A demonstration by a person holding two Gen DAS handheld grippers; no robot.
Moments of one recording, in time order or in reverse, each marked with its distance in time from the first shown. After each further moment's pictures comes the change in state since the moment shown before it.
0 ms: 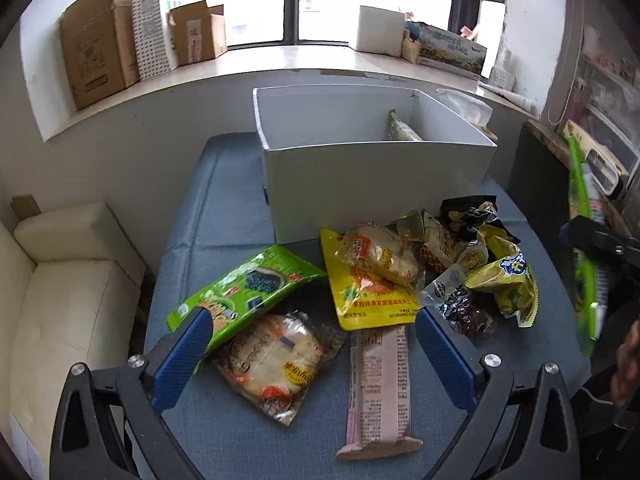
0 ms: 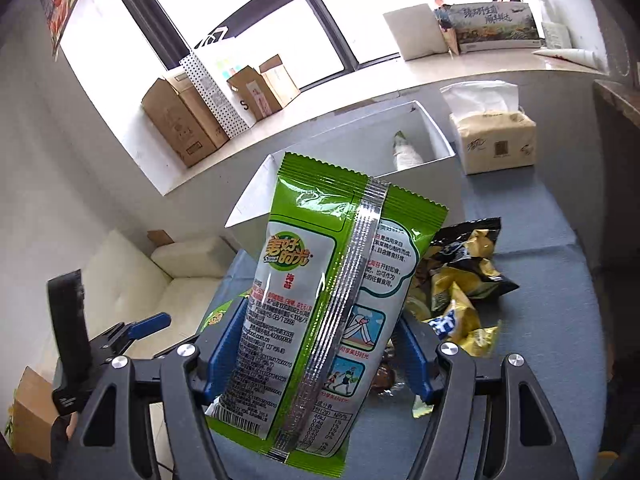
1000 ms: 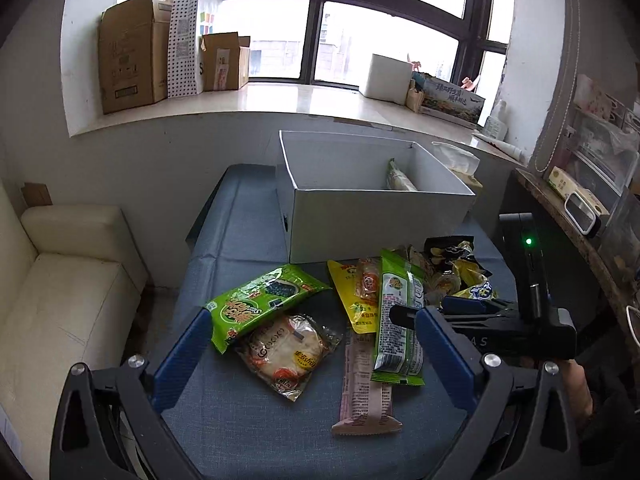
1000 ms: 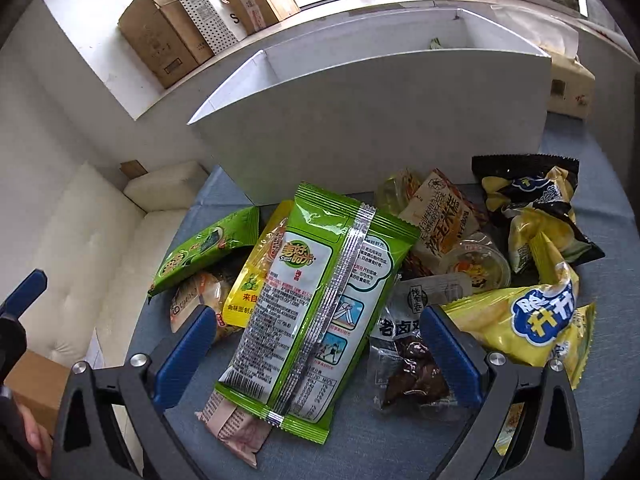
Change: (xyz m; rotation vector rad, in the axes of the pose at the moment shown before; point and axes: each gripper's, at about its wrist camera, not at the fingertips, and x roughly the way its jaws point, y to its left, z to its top) left arm -0.072 0.033 -0.021 -0.130 -0.126 -0.017; right arm 0.132 0.024 -0.020 -0.053 0.278 -0.070
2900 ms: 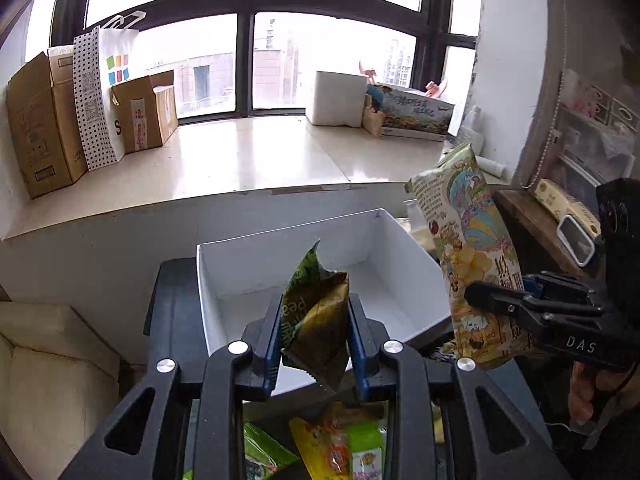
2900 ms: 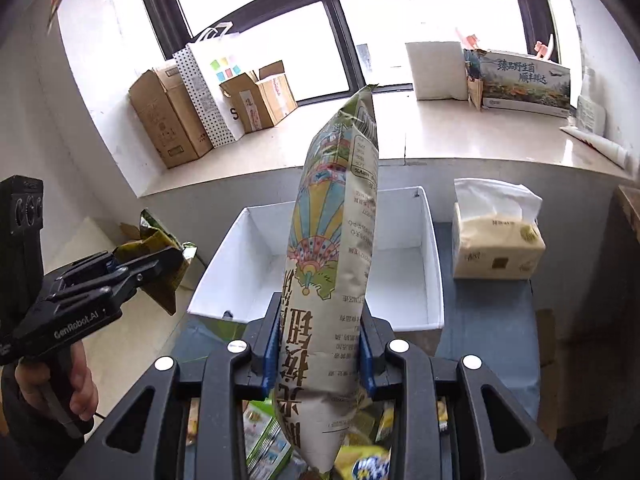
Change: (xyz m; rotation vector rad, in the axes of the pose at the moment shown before) left arm 0.111 -0.056 0.183 0.160 -0.005 -0.112; right arm -0.119 -0.032 0.148 -0.083 -0.238 -0.057
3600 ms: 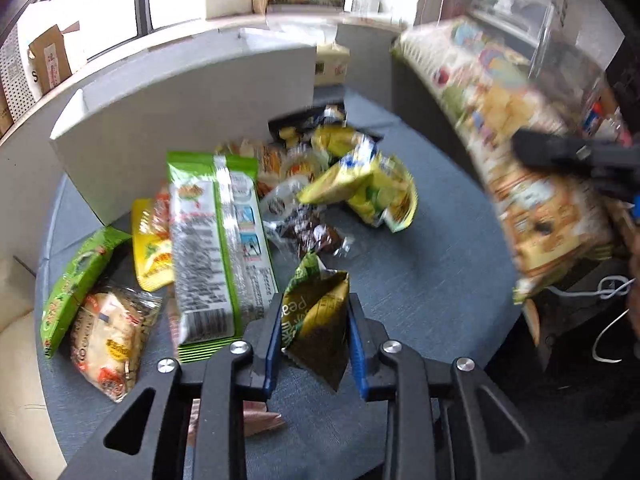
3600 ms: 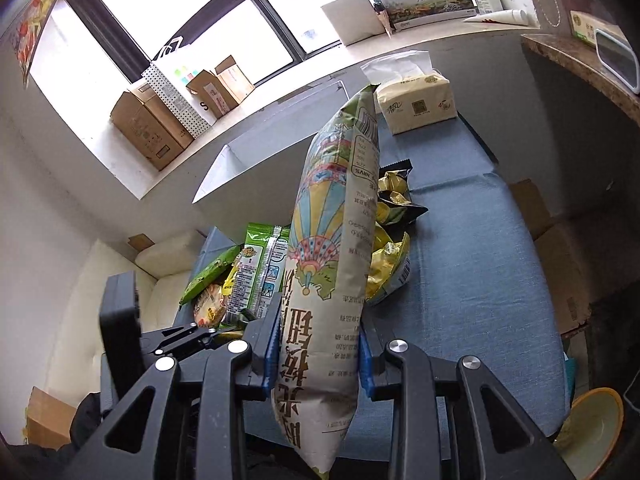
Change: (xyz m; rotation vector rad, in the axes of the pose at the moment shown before) left arm -0.025 -0.104 -0.218 0.196 0.241 -0.208; right arm -0.112 -0.026 -0.200 0.280 0.036 0.036
